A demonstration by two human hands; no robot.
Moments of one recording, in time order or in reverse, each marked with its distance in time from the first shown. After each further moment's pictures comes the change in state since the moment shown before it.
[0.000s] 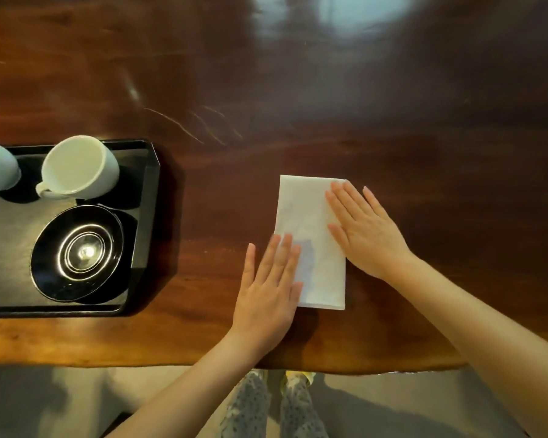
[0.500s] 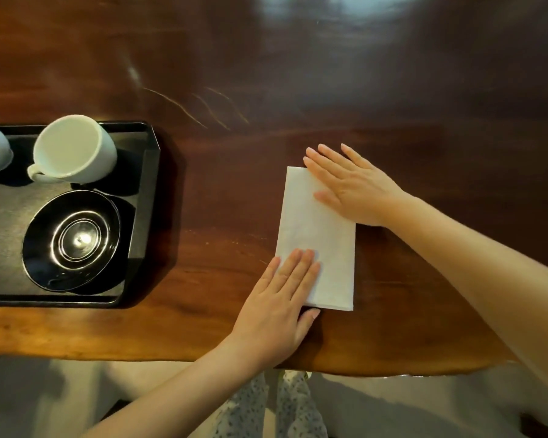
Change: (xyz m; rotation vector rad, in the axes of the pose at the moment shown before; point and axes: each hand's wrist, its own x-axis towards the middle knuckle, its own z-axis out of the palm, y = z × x) left_hand -0.014 0.002 -0.005 0.002 -0.057 0.162; right_hand 0.066 0.006 -0.020 -0.148 -0.107 -0.222
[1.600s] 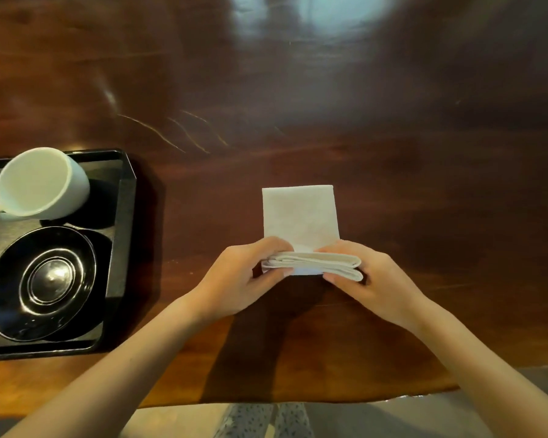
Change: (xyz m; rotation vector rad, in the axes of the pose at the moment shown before) left_hand 0.060 -0.068 -0.051 -0.741 0.058 0.137; right_hand -0.097 -0.047 0.011 1.033 0.176 0.215
